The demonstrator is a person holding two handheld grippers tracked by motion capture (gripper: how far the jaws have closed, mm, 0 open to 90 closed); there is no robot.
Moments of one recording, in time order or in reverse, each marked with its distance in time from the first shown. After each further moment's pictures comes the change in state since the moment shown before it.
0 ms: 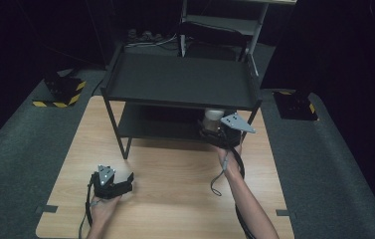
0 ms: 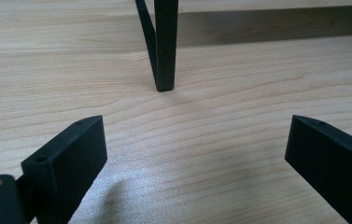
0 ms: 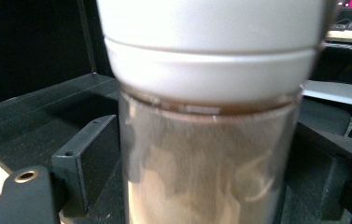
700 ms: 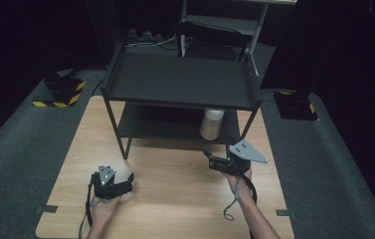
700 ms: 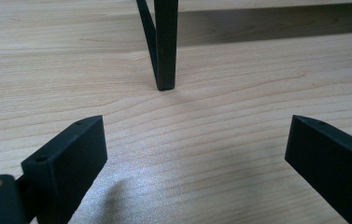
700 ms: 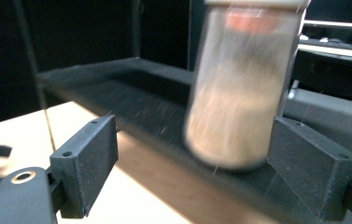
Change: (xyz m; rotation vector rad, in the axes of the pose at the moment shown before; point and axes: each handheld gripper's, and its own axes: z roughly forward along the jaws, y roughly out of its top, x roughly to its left) left arm -0.002 0.000 0.000 0.002 0.010 0.007; right arm -0.004 -0.049 -0.066 -0.056 0.111 -0.087
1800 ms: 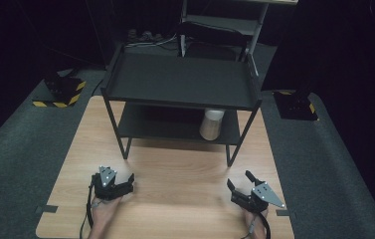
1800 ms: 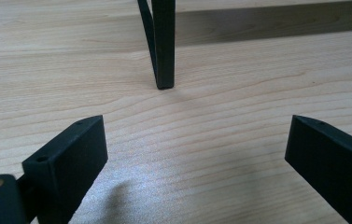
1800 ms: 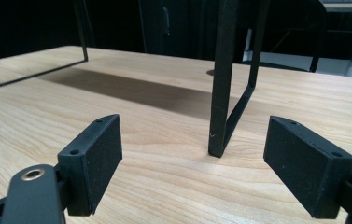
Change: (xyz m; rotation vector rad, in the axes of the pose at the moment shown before) left arm -0.006 -0.002 -0.002 -0.004 0.016 0.010; right arm 0.004 -0.133 -0.069 0.030 -0.191 0.099
